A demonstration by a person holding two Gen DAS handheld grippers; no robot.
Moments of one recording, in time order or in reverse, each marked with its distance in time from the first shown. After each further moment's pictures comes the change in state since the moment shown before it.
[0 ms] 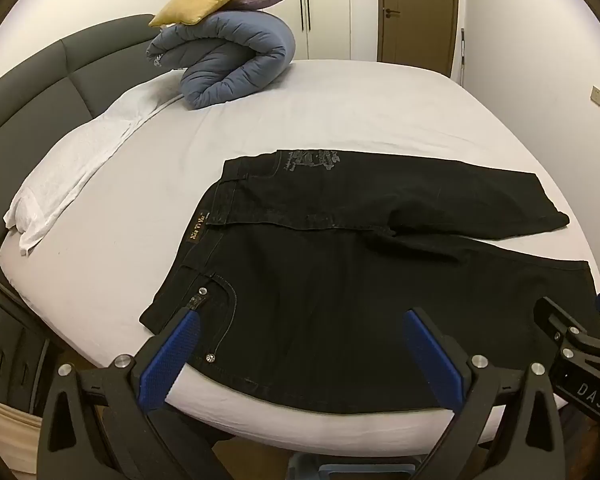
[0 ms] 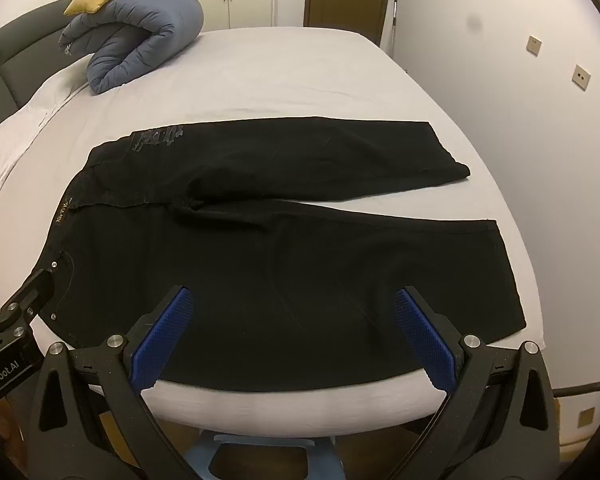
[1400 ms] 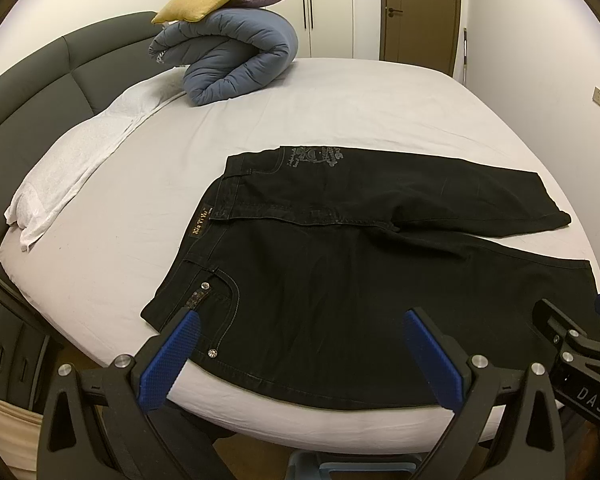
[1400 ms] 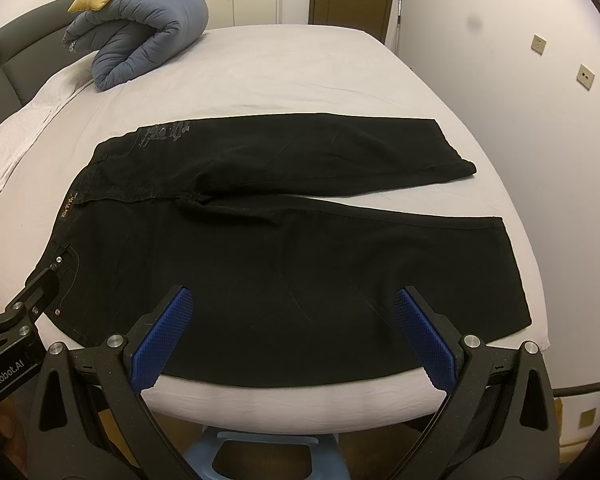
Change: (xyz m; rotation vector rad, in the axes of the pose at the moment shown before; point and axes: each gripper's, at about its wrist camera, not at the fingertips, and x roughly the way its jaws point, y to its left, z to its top) left arm 0.000 0.003 -0.005 -0.004 0.002 -0.004; right arm -0.003 0.012 -0.004 -0.010 0.005 0.010
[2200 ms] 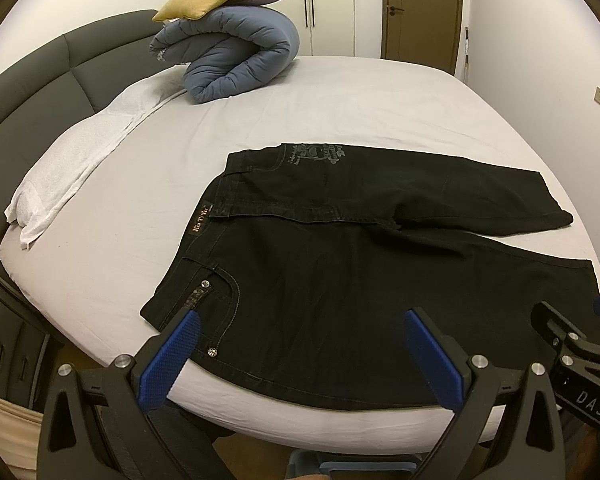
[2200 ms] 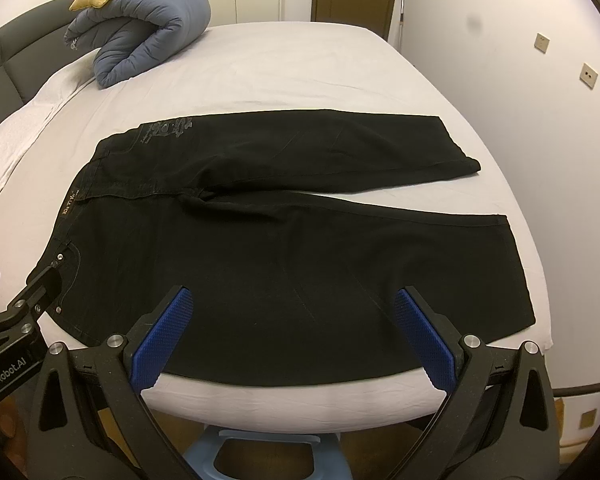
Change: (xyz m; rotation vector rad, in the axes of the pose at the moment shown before) left arm 0.002 0.008 -0.009 -0.009 0.005 -0.002; right arm 0.006 0.007 -0.002 -0.002 0.007 0.006
